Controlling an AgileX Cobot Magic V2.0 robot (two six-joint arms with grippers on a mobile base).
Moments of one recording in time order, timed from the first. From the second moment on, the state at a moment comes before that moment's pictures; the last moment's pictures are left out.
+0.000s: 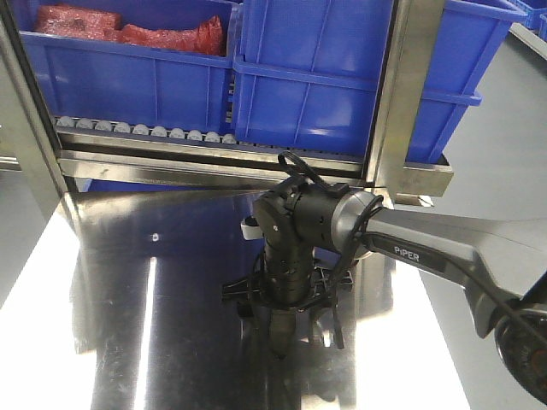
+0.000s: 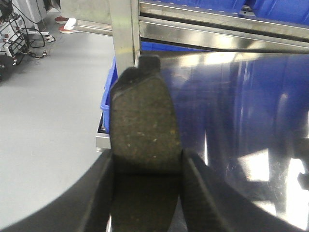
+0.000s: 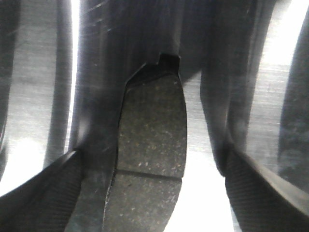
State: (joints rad) left arm -0.05 0.14 -0.47 0.15 0.87 -0.16; right arm 0.67 2.12 -1.57 -0.07 1.03 0.60
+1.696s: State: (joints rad) left arm -0.05 0.14 -0.47 0.15 0.87 -0.16; right arm 0.67 1.99 -1.57 -0.17 1.03 0.59
